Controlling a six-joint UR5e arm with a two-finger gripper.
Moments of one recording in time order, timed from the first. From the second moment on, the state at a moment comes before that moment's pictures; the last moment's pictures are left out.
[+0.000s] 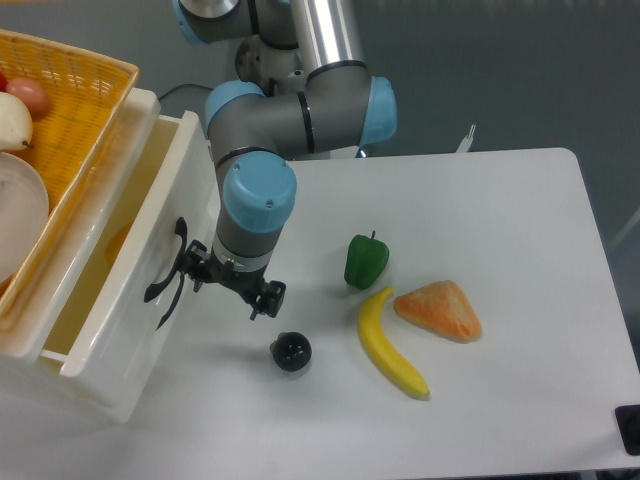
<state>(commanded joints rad) 2.25 -1.91 -1.61 -1.21 1.29 0.62</state>
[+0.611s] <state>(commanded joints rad) 2.23 -1.91 -1.61 -1.21 1.27 0.62</state>
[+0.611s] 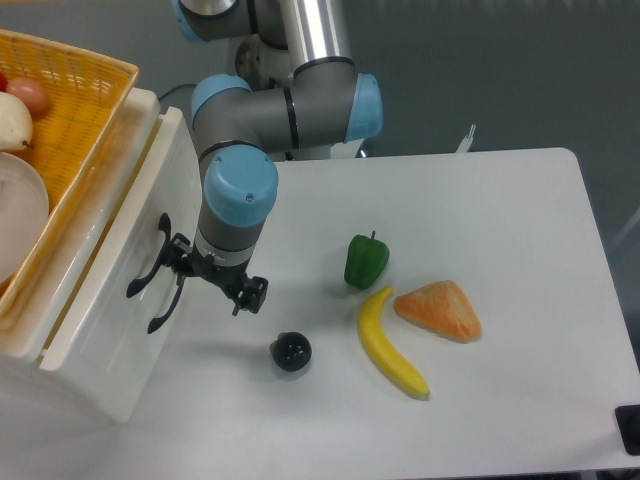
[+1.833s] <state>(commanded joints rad) 2.27 -1.90 -1.57 -1.19 1.27 0.63</state>
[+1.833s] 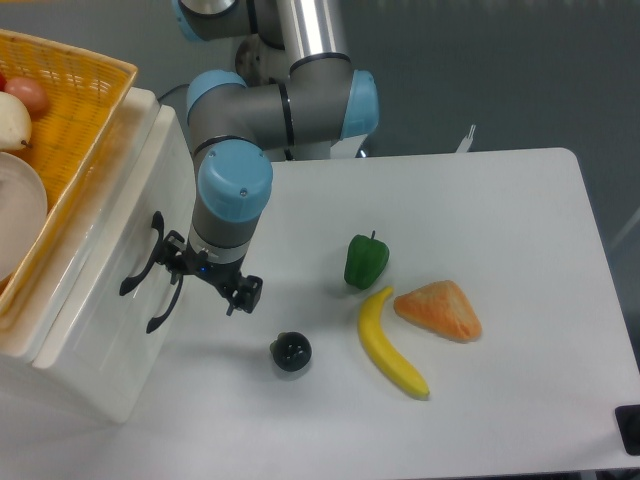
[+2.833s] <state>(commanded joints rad) 2.50 -1.77 -1.64 -1.23 1.67 1.23</state>
